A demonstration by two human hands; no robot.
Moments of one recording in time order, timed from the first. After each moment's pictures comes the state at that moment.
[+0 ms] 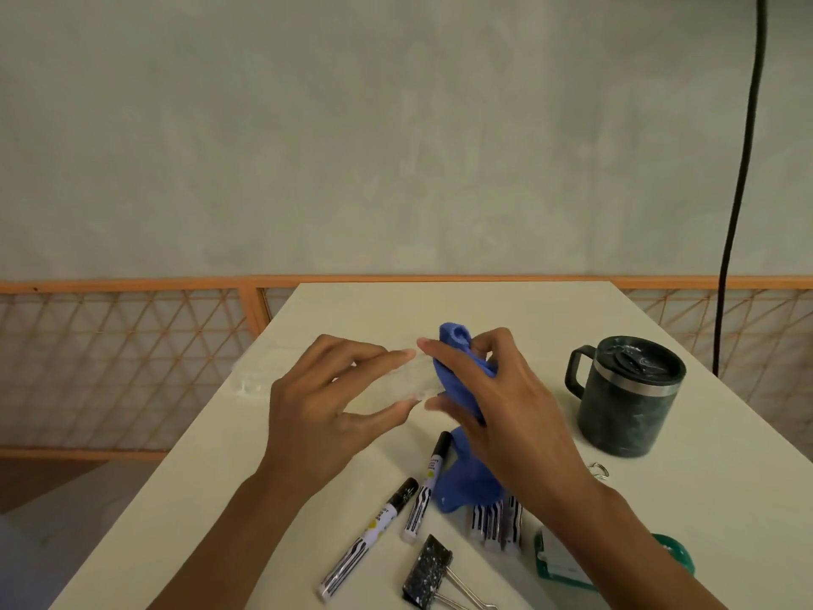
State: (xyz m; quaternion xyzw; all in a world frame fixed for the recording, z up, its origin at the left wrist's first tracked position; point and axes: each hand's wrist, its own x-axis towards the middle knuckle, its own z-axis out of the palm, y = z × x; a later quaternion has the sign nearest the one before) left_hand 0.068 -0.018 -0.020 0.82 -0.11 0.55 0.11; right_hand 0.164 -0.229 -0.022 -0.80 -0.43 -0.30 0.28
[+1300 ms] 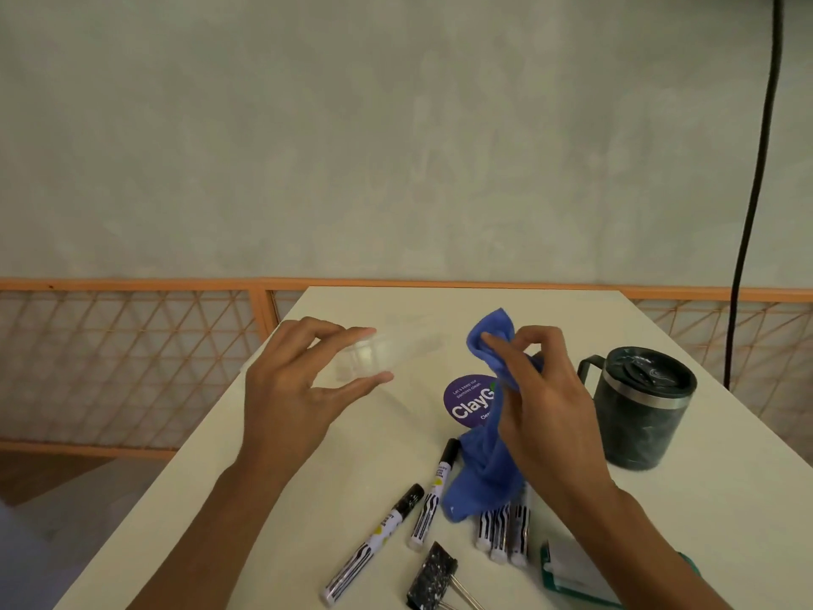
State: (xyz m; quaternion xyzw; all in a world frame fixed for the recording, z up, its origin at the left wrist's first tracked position) left_hand 0.068 0.017 -0.015 0.82 -0.03 0.56 0.11; right_hand 0.189 -0.240 -0.034 -0.82 -0.34 -0.33 0.32
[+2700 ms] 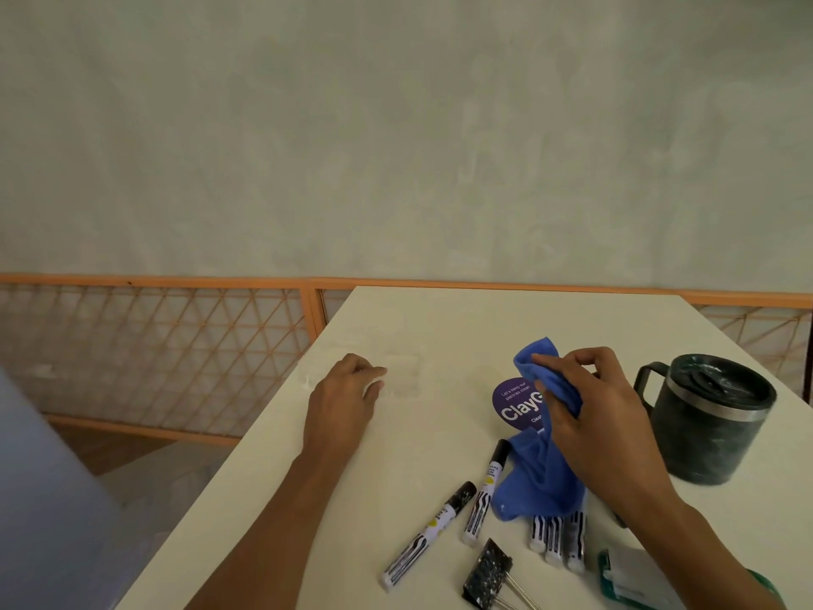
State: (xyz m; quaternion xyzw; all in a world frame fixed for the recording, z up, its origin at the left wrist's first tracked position) left_hand 0.093 0.076 -0.089 0.90 0.18 0.36 0.15; right_hand 0.201 -0.238 -0.050 -0.85 -0.29 -0.18 0.41
